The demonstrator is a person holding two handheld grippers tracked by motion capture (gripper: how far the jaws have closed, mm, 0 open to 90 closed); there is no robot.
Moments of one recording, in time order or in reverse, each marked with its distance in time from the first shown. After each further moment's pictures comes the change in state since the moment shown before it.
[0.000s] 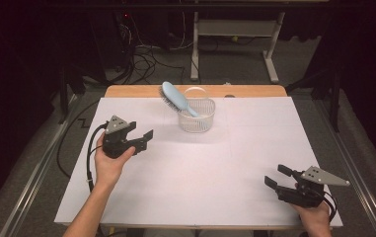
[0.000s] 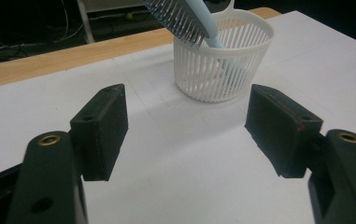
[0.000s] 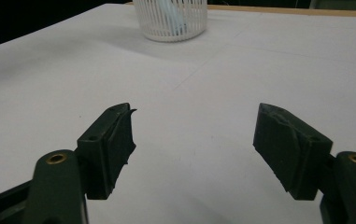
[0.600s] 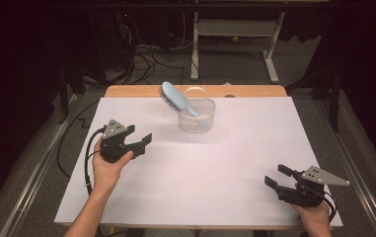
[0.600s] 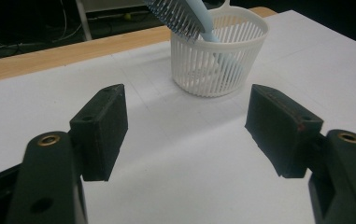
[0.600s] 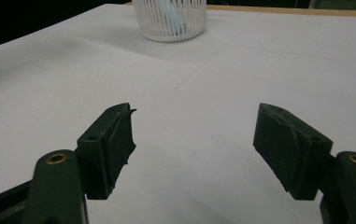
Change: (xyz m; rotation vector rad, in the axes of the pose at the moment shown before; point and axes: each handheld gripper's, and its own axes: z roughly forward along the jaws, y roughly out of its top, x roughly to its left) left arm -0.002 -0.008 -0.008 -0.004 -0.003 0.000; right arm 0.000 0.000 0.000 0.000 -0.001 0.002
